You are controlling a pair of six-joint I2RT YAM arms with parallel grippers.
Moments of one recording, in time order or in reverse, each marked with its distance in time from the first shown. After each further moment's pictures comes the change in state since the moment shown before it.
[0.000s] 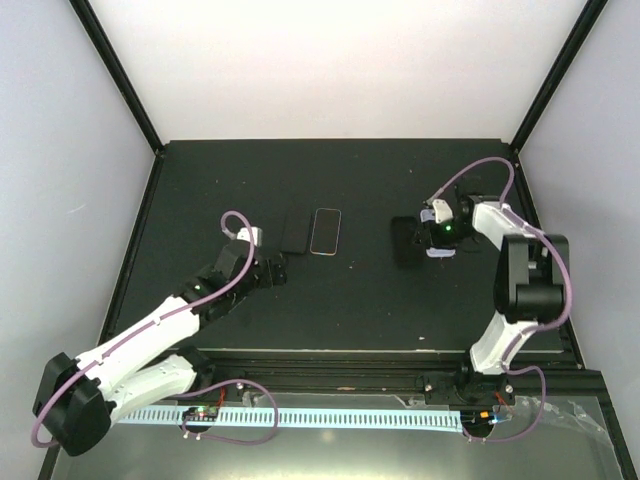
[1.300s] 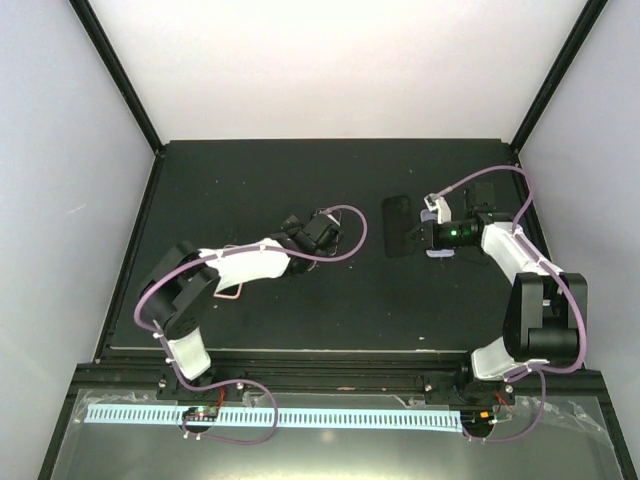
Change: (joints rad) left arm -0.173 0.848 0.496 0.043 -0.474 0.758; right arm 0.001 -0.249 -0.183 0.147 -0.376 0.116
